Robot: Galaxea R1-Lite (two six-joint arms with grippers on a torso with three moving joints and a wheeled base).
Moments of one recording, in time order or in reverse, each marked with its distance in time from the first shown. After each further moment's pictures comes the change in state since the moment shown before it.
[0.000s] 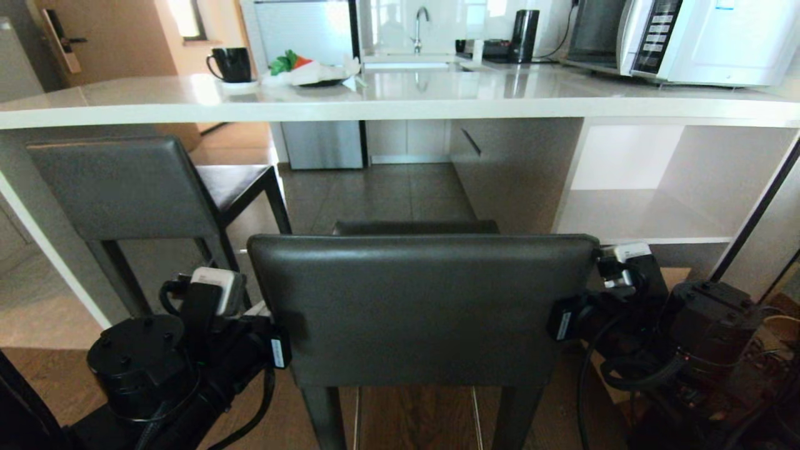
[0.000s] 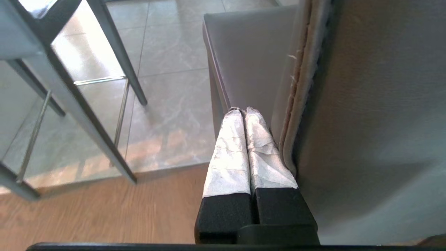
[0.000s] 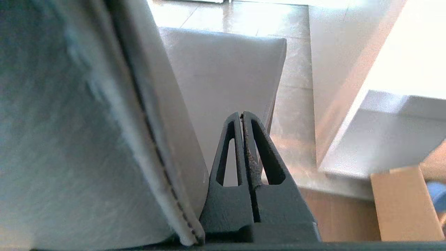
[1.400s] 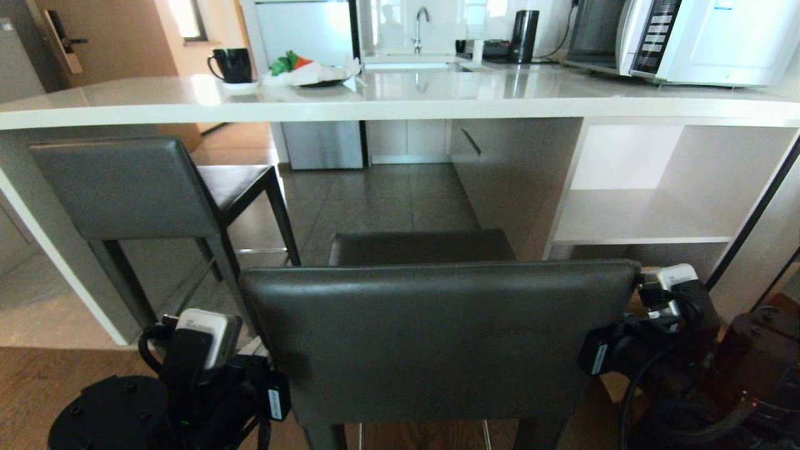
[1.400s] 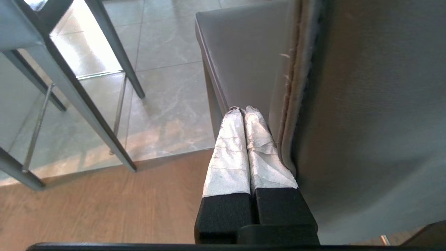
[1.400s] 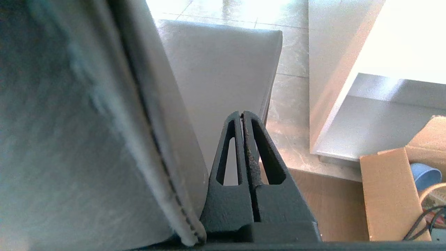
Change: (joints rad) left arm -0.205 -0.065 0.133 0.002 0.195 -0.021; right arm 0.030 -0.140 0.167 0.004 -0.035 -0.004
